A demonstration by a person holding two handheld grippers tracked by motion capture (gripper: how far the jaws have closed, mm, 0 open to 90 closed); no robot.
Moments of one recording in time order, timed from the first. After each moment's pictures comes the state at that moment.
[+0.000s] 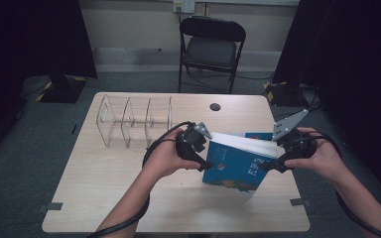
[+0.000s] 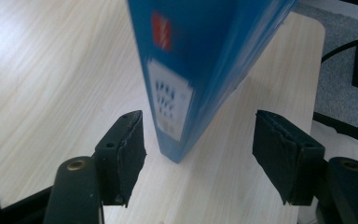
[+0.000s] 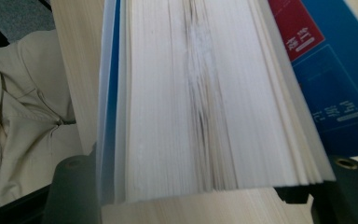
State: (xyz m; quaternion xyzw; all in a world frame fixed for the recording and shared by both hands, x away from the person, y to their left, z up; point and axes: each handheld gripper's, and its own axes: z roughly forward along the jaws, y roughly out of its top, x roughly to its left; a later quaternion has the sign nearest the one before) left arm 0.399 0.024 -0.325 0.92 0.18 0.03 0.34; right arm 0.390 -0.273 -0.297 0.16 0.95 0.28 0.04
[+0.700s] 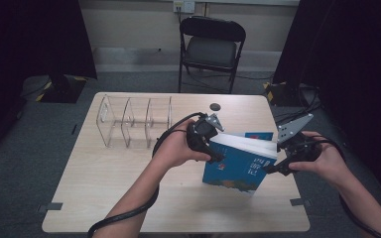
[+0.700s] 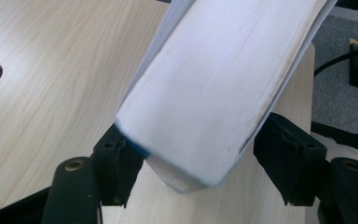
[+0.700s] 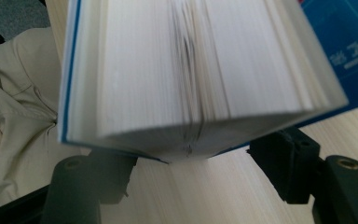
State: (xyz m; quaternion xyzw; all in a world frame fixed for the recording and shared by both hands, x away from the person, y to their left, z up) left arm 0.411 0.000 -0.306 0.92 0.15 0.04 0.35; right arm 0.388 -0.288 -0.309 0.17 0.94 0.29 0.04
